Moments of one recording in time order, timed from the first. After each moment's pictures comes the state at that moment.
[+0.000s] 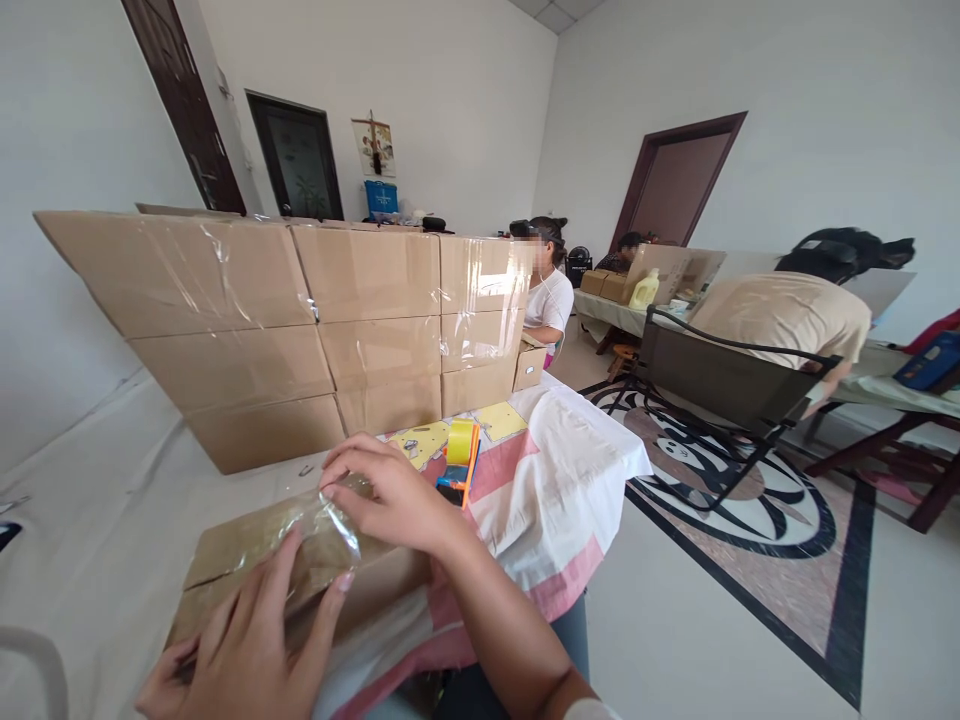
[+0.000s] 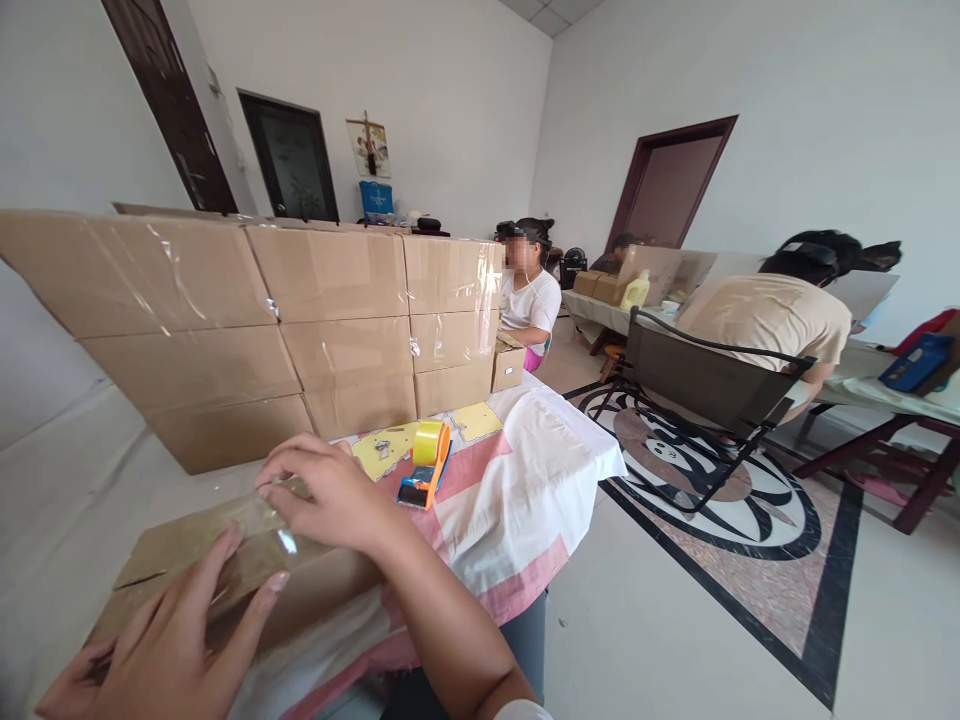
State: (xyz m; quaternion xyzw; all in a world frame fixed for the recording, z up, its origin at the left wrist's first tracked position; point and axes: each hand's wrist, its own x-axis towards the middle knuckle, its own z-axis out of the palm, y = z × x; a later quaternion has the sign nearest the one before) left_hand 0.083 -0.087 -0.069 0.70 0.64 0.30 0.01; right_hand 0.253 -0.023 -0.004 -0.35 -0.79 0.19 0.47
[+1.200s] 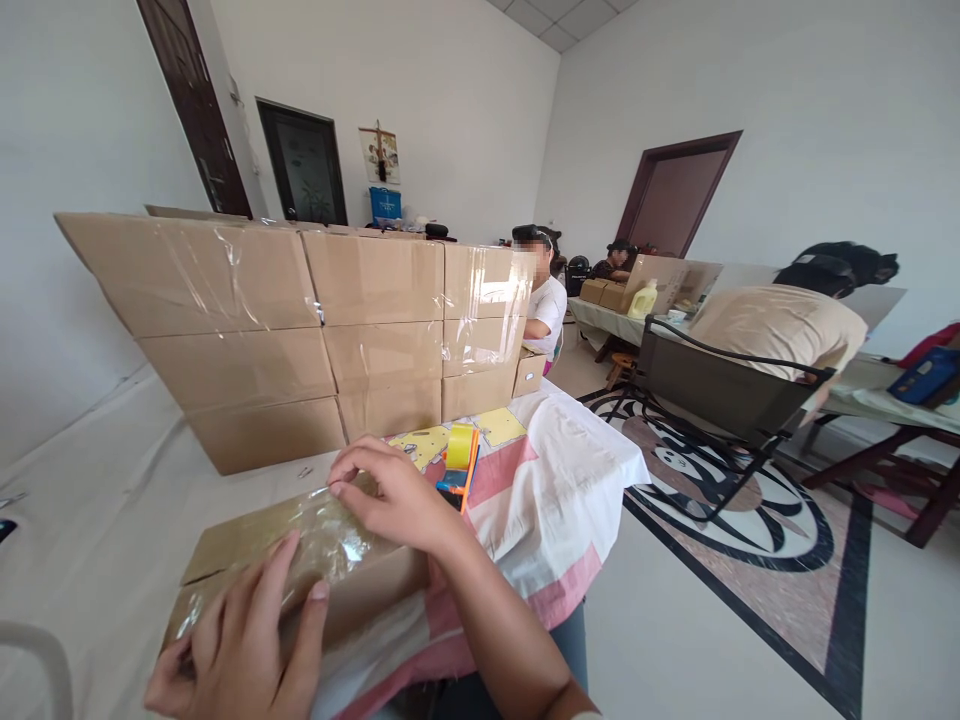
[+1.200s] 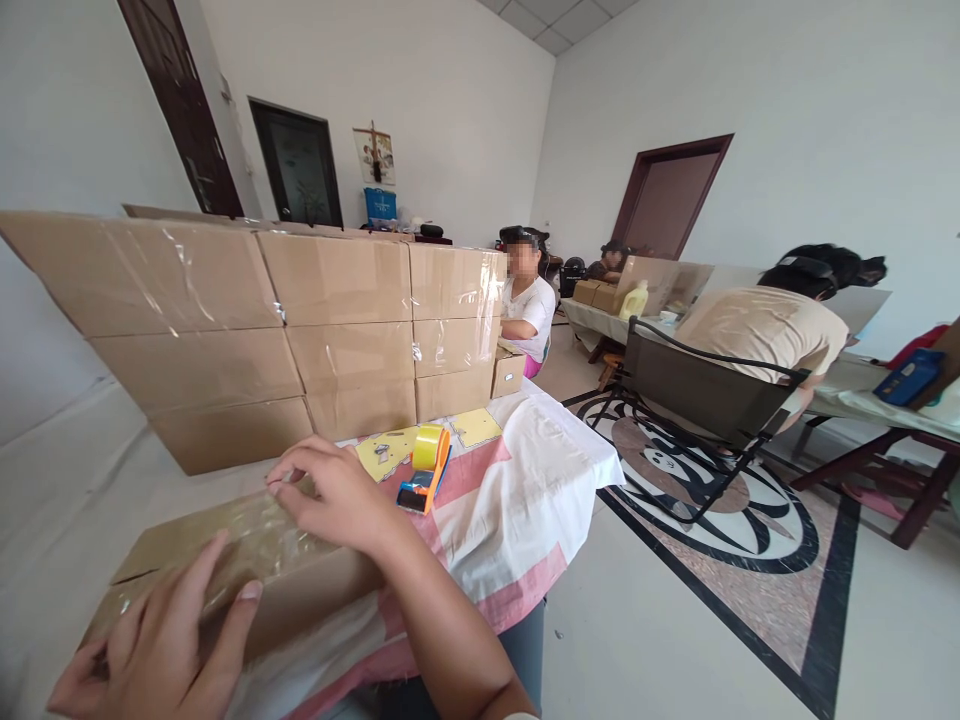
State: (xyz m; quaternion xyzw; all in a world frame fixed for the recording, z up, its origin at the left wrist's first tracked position) left_hand 0.082 -0.087 -0.083 0.70 0.61 0.37 0.01; right_hand 0.253 -0.022 -0.008 -0.37 -0.77 0.21 0.47
